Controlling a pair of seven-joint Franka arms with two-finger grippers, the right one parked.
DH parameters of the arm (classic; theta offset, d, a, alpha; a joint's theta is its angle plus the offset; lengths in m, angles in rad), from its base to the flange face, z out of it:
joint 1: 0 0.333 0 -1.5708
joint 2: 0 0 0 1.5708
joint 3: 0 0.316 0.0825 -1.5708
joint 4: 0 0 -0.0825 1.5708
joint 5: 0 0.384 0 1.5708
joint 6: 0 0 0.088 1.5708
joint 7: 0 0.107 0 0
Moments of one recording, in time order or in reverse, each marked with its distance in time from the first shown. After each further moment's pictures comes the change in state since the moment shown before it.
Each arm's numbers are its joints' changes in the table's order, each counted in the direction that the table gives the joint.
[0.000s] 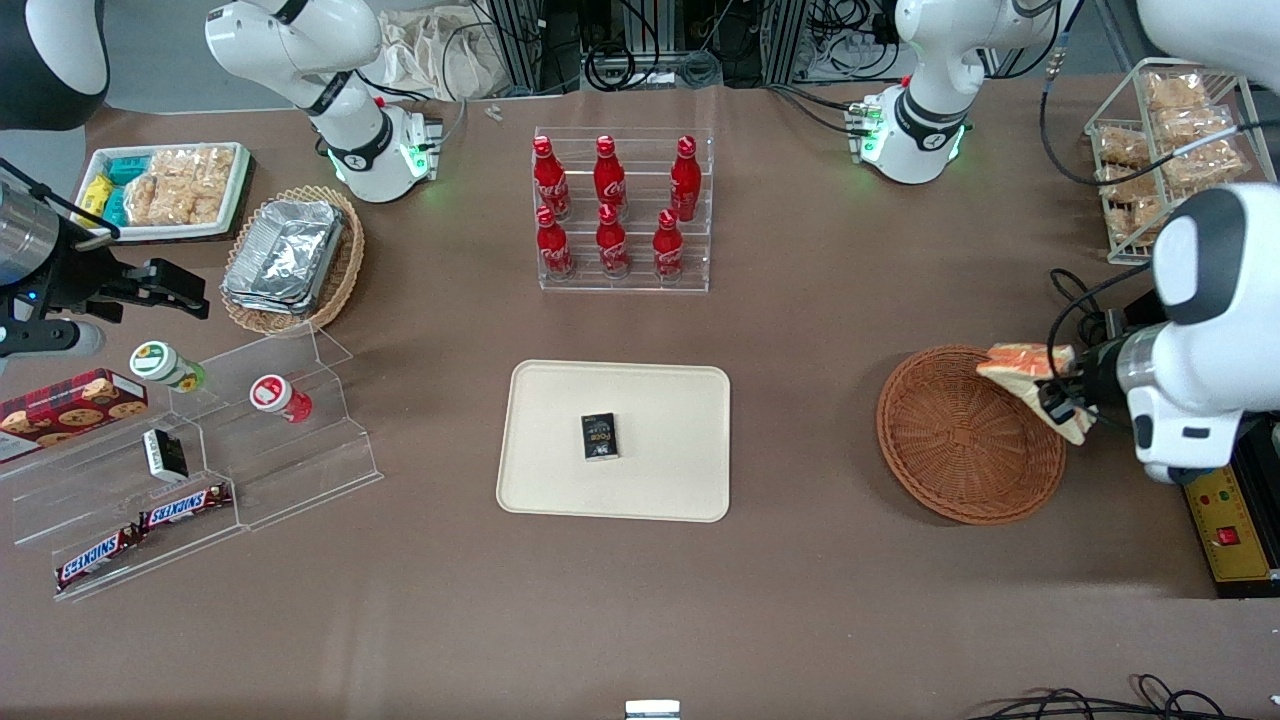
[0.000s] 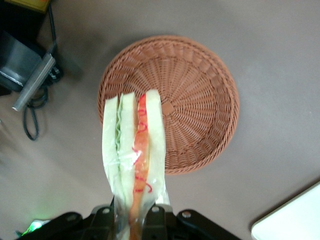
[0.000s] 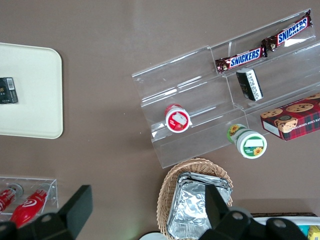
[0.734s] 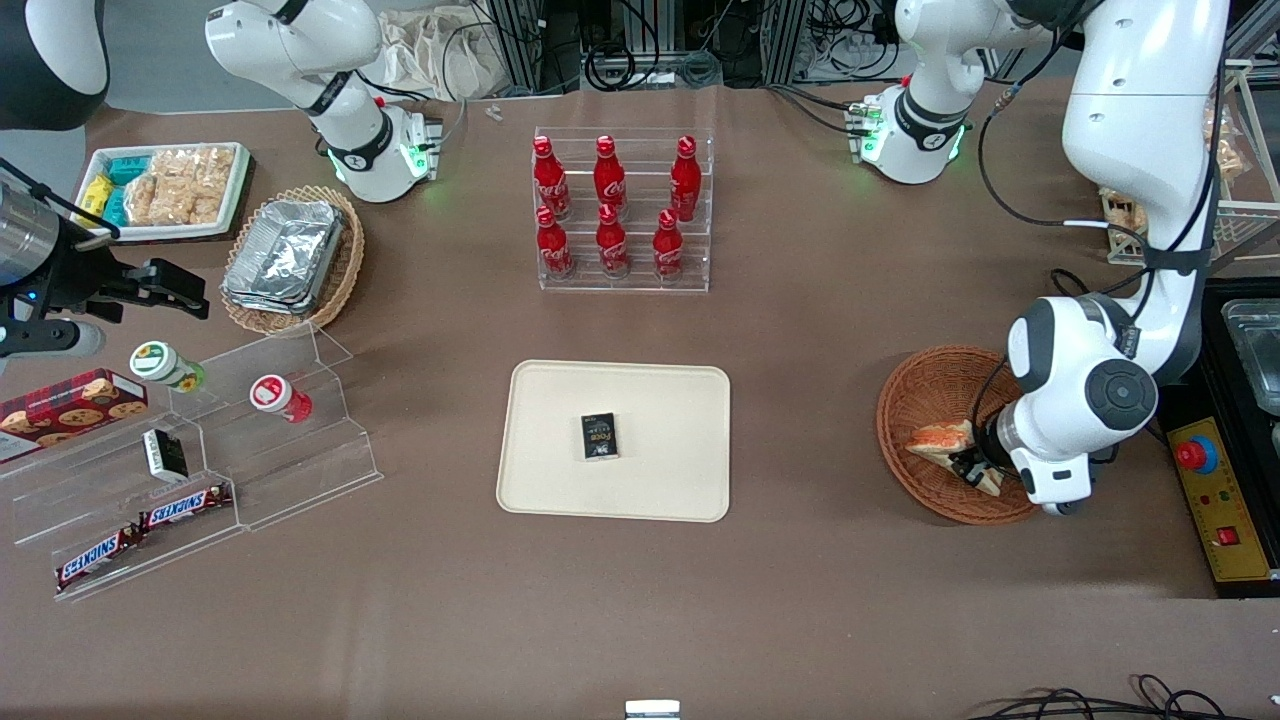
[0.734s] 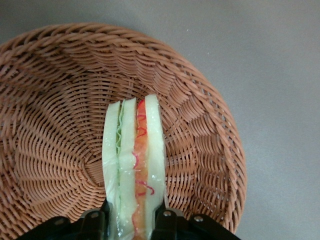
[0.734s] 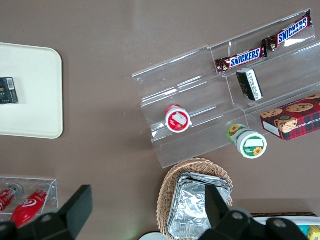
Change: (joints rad) arm -0.005 0.193 -0.005 0.372 0.000 0.735 -0.302
